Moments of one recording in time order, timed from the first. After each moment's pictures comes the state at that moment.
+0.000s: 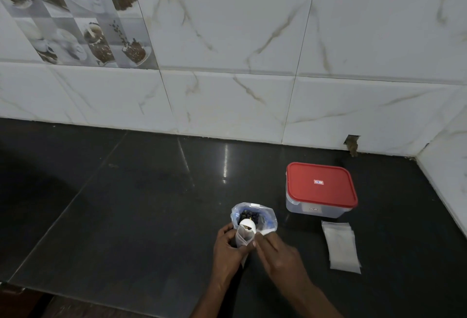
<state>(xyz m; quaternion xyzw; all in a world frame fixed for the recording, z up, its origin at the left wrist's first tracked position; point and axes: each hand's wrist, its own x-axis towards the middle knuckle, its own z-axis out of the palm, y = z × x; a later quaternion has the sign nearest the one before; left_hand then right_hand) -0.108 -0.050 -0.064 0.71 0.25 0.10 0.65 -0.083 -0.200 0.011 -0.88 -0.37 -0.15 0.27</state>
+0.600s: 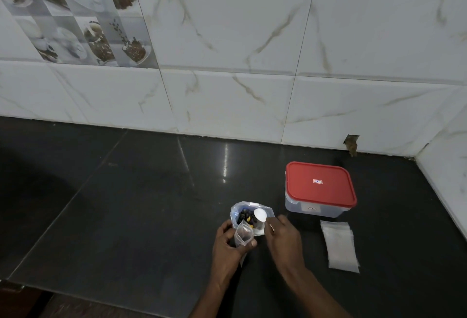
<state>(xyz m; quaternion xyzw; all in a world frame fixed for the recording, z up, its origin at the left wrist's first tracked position) -0.109 -0.049 -0.063 0.73 0.22 0.10 0.64 -0.046 -0.187 0.006 -0.94 -0.21 -0.12 0.26</state>
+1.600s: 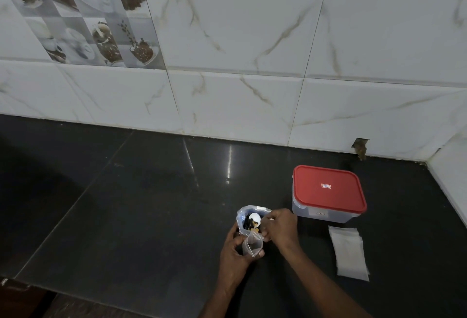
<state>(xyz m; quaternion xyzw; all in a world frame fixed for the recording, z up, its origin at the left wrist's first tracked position) -0.106 -0.050 -0.069 0.72 0.15 0.12 0.67 -0.005 -0.155 0.011 -0.88 -0.01 0.16 0.46</state>
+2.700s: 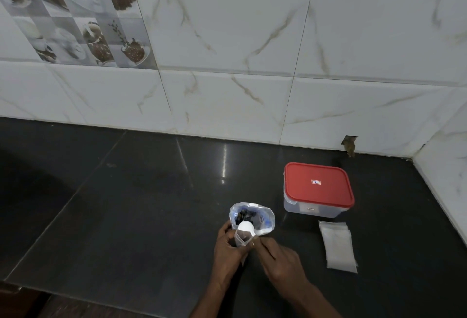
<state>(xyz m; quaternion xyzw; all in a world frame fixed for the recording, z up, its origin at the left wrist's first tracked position) -0.106 -0.056 -0.060 0.71 0.22 0.11 0.66 -0.082 -0.210 -0.006 -0.84 -0.42 -0.28 0.20</state>
